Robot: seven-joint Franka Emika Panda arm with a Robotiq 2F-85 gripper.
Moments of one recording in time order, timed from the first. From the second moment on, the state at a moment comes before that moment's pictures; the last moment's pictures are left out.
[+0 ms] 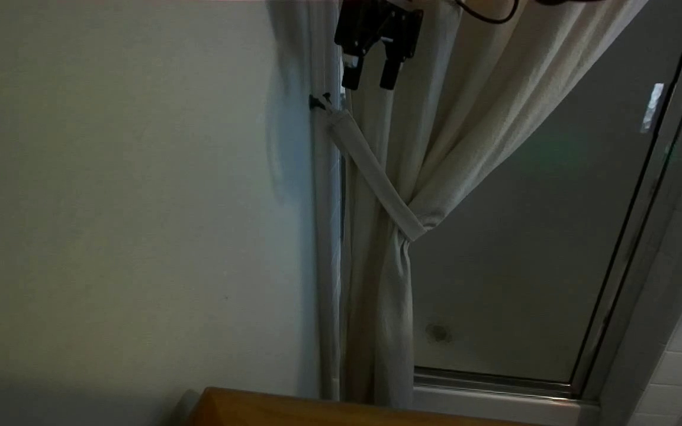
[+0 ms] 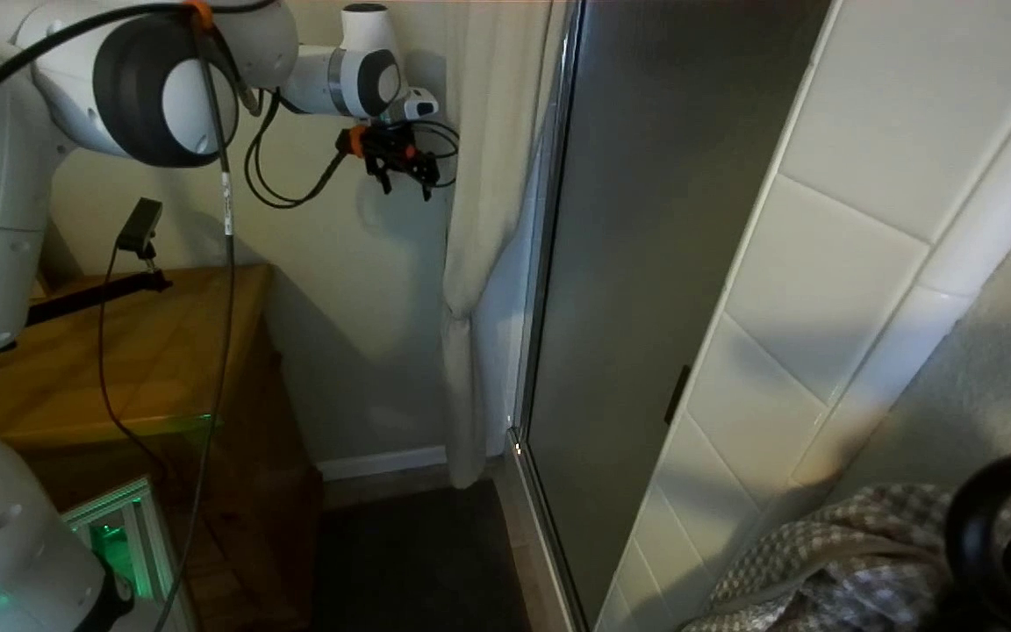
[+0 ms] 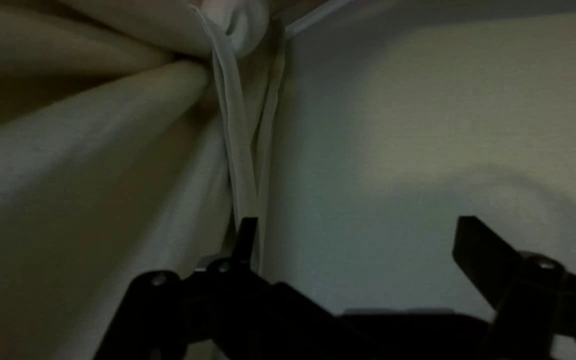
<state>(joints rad) 0.40 0.57 0.21 -1.34 -0.16 2.20 0.09</state>
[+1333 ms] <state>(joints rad) 0.39 0.64 0.19 -1.33 -0.17 2.40 0.04</state>
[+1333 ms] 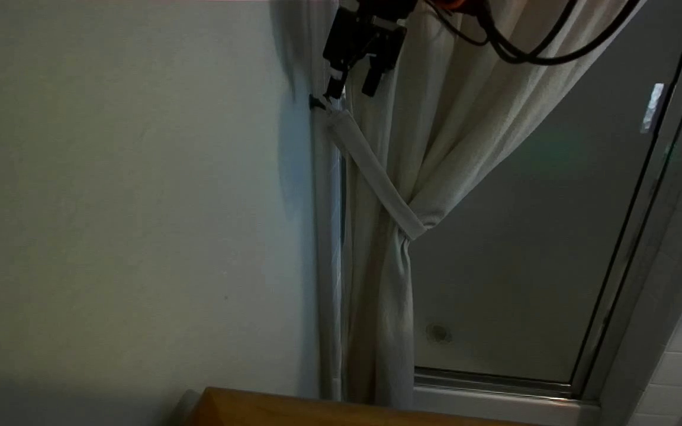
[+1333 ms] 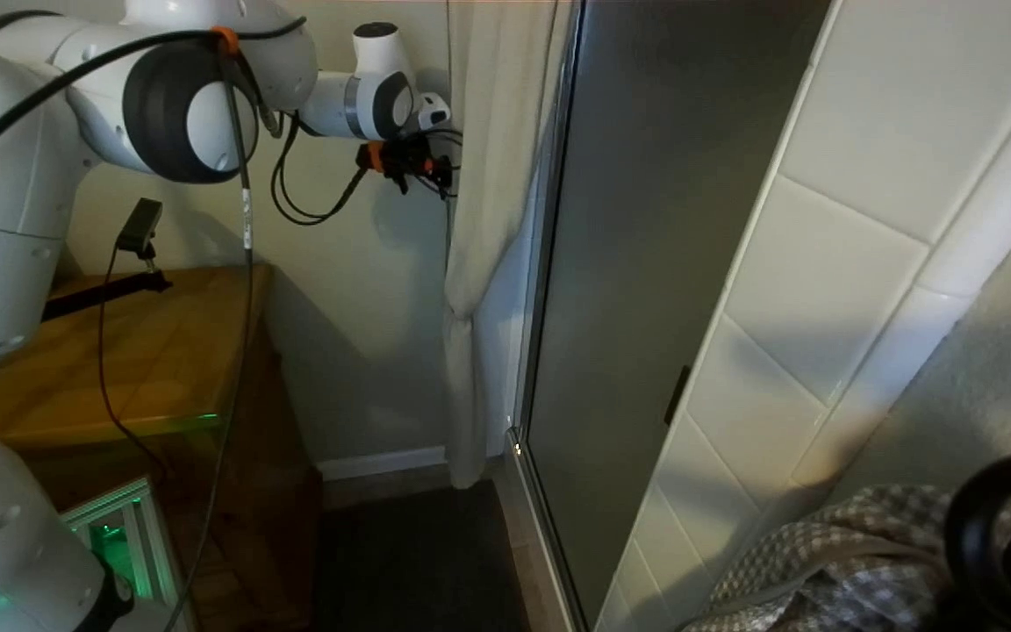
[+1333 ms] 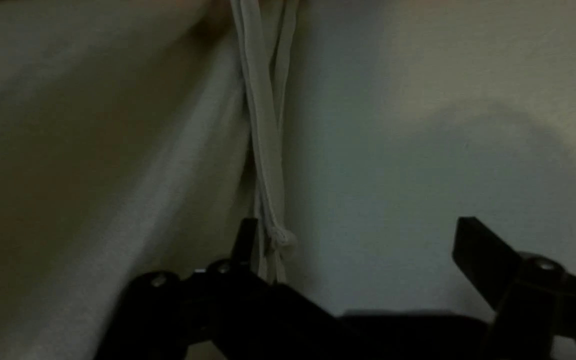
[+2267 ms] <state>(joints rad) 0.36 0.73 0.21 -1.32 -0.16 2.64 -0.12</state>
